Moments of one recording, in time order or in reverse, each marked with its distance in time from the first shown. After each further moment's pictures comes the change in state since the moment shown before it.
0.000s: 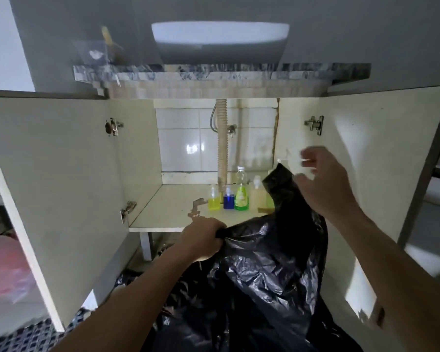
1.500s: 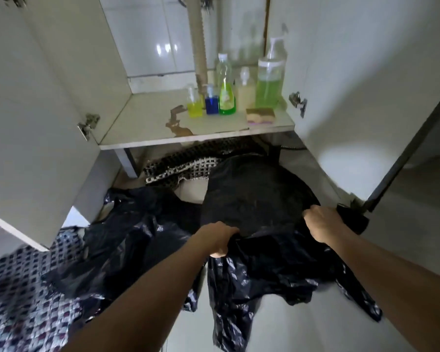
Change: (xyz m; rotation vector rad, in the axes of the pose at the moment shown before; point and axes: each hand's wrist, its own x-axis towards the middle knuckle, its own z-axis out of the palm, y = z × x) left_hand -0.054 -0.014 0.214 0.199 -0.758 0.091; right_hand -0.200 0.225 0.070 -1.102 -1.119 0.229
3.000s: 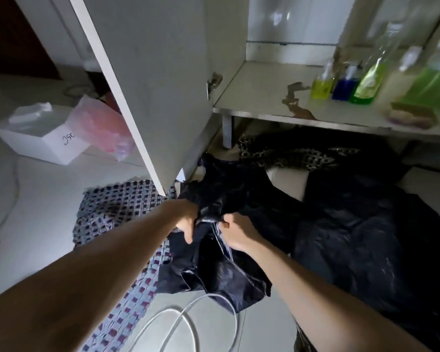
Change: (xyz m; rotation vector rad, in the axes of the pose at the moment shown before) left_hand -0.155 -0.242 0.036 -0.166 -0.355 -0.642; right_hand -0.009 -0.383 -0.088 0.794 -0.168 -0.479
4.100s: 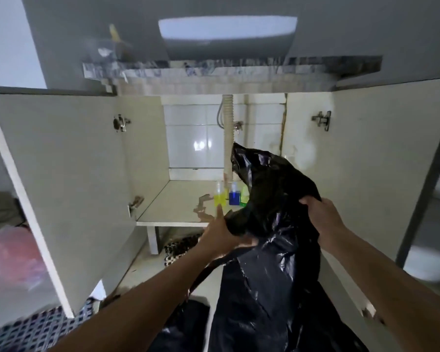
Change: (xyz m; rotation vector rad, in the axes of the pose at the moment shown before) left_hand -0.159 0.244 -0.153 -0.985 0.713 0.679; right_hand -0.214 0.107 -0.345 0.957 0.923 0.078
